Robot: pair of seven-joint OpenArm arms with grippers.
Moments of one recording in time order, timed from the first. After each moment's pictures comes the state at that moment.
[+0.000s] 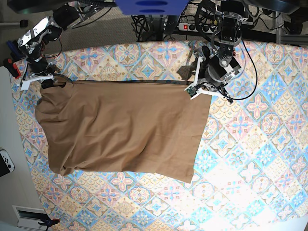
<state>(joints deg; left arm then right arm) 13.6 -9.2 5.9 113.0 12.3 -41.3 64.7 -3.2 2.2 62.4 79.8 23.3 35.0 -50.0</state>
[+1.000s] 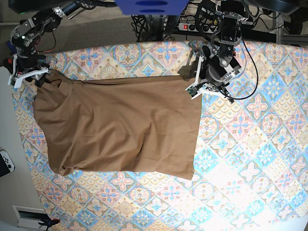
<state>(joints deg) 13.6 -9.1 5.7 113.0 12.6 -41.2 65.3 -9.5 -1.0 59.9 103.8 19.3 33.9 -54.4</state>
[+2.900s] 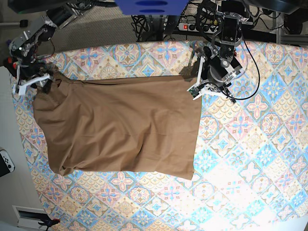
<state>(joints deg) 13.5 -9.2 5.4 113.0 13.1 -41.2 65.4 -6.1 5.6 57.1 88.0 19.3 39.0 -51.3</state>
